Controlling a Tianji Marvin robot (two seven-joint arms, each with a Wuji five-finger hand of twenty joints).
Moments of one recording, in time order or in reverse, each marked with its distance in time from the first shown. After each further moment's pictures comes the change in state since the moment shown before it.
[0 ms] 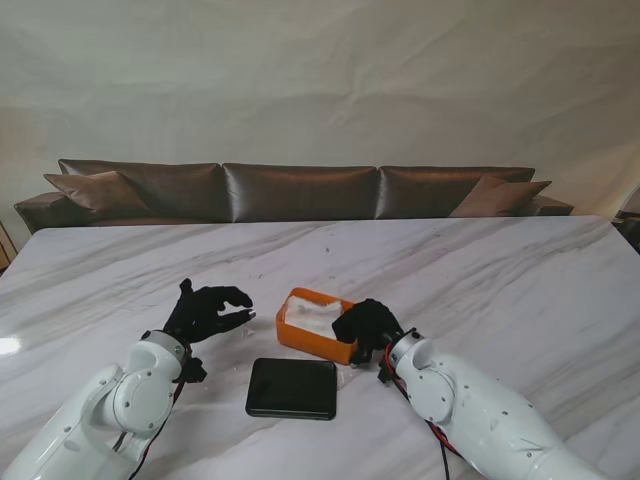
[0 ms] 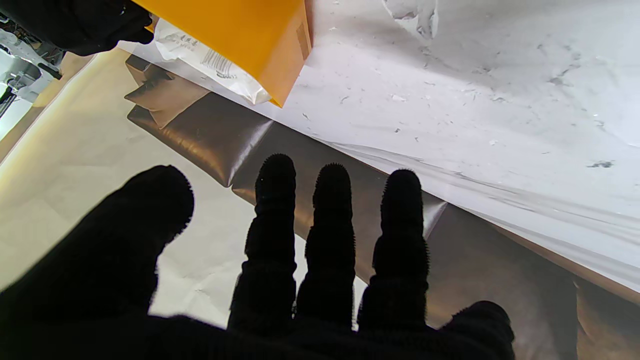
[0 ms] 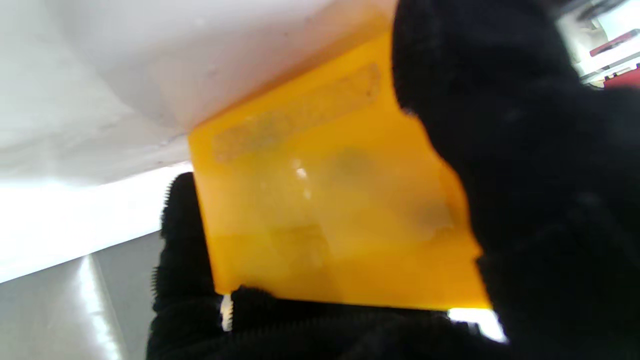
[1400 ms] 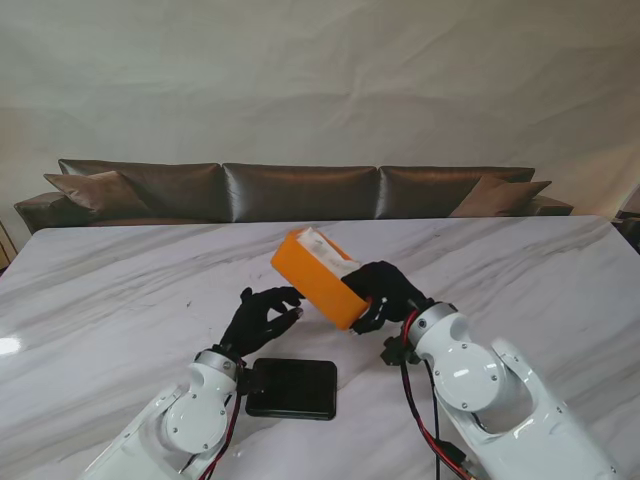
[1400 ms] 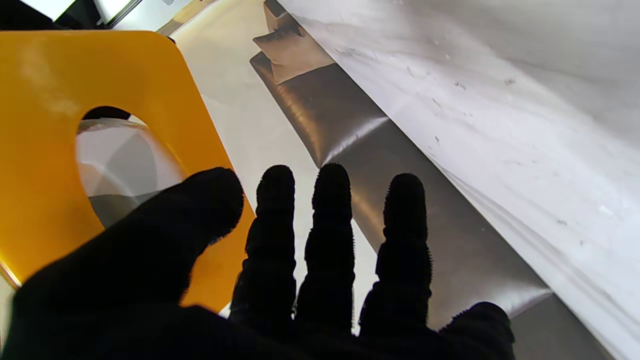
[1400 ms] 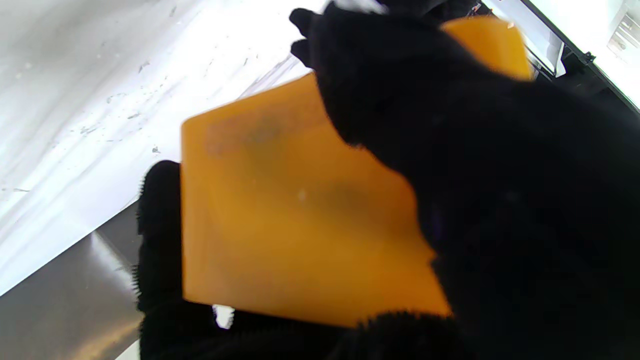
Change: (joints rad) left arm -0.057 -0.093 0.223 0.111 -0.310 -0.181 0.273; right arm -0.369 0.079 0.425 -0.849 0.321 0.401 0.439; left_hand 0.128 0.000 0.179 0.000 0.021 0.001 -0.241 -0.115 -0.037 -0.002 0.101 0.094 -0.080 0.032 0.152 0.152 -0.017 0.002 0.000 0.050; right_hand 0.139 -0.002 -0.009 0.310 0.053 0.088 0.044 -0.004 0.025 0.014 0.067 0.198 0.031 0.017 0.035 0.042 0.084 0.120 -0.010 0.126
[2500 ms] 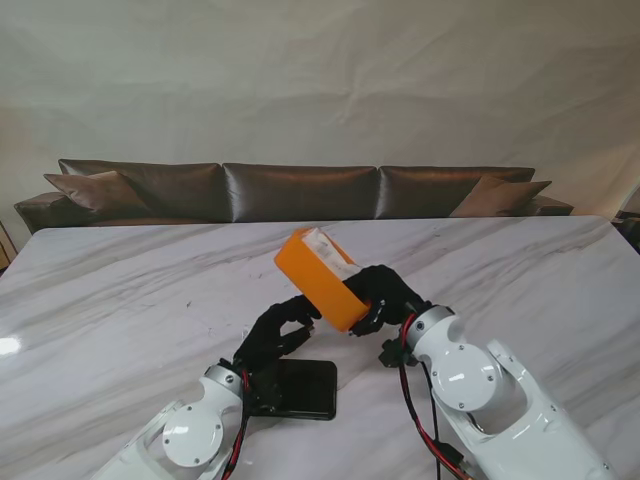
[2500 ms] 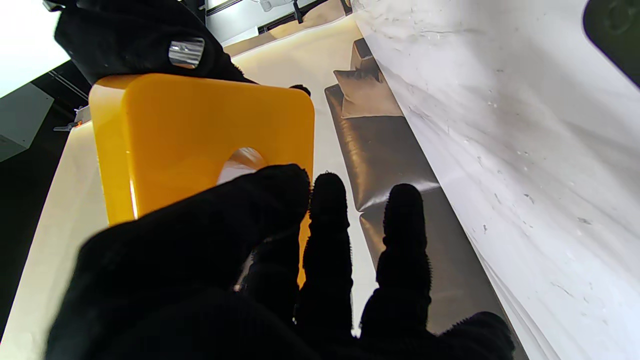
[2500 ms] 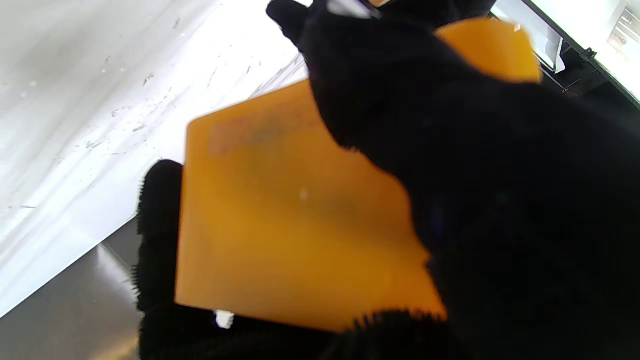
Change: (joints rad) left arm 0.033 -0.005 0.023 0.000 -0.267 -0.176 -0.124; right arm 0.009 -0.008 -0.011 0.043 0.019 -0.021 -0.010; left_hand 0.234 -0.120 0.178 -0.024 -0.084 0.057 -0.256 -0.150 -0.087 -0.030 0.088 0.235 -0.078 -0.003 0.016 0.075 -0.062 -0.008 0.000 0.030; right_hand 0.015 0.000 0.005 0.000 0.026 0.025 0.015 0.001 0.001 0.011 0.052 0.011 0.000 -0.008 0.004 0.012 0.004 0.000 0.022 0.024
